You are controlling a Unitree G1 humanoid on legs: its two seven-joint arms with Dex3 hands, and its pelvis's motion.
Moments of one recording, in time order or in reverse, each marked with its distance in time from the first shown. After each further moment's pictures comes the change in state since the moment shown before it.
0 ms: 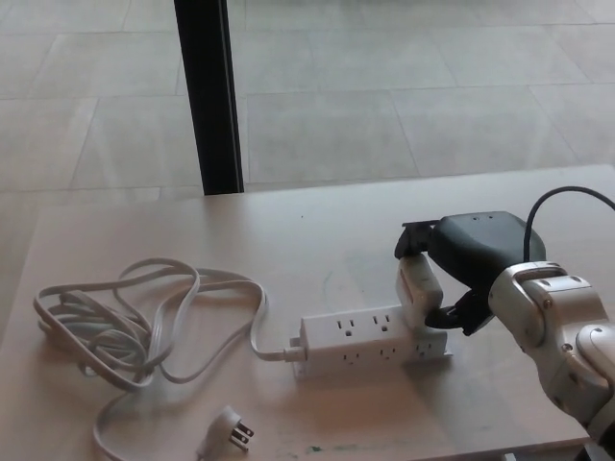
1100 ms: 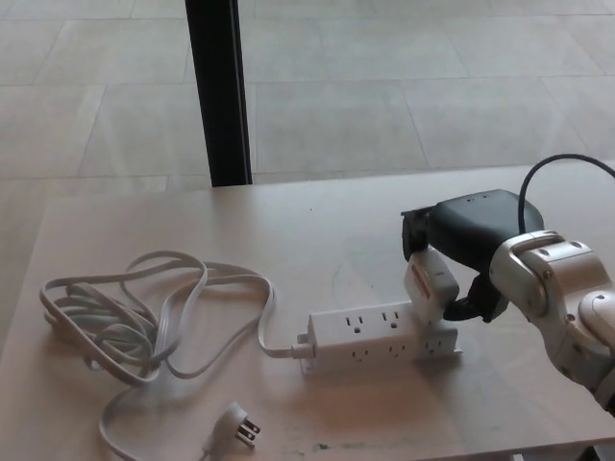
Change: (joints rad) left_arm -0.005 0.007 -0.002 0.002 -0.004 -0.009 -0.012; right_arm -0.121 -0.050 0.039 0.036 -0.030 -0.029 0.136
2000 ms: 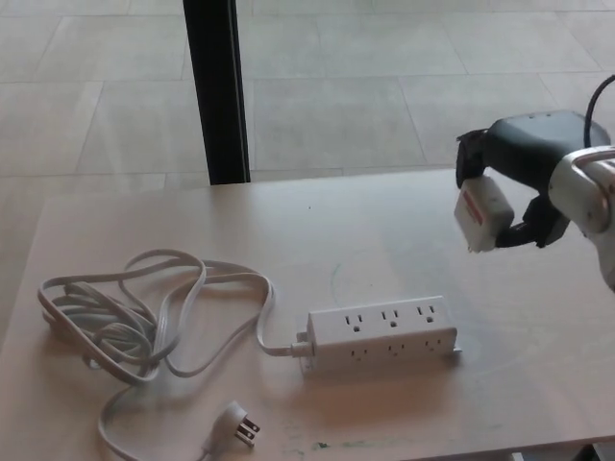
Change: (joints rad) left_arm 0.023 0.010 0.001 -0.006 0.000 0.000 -0.011; right_arm -0.131 -0.115 -0.131 0.045 0.007 -0.027 0.083
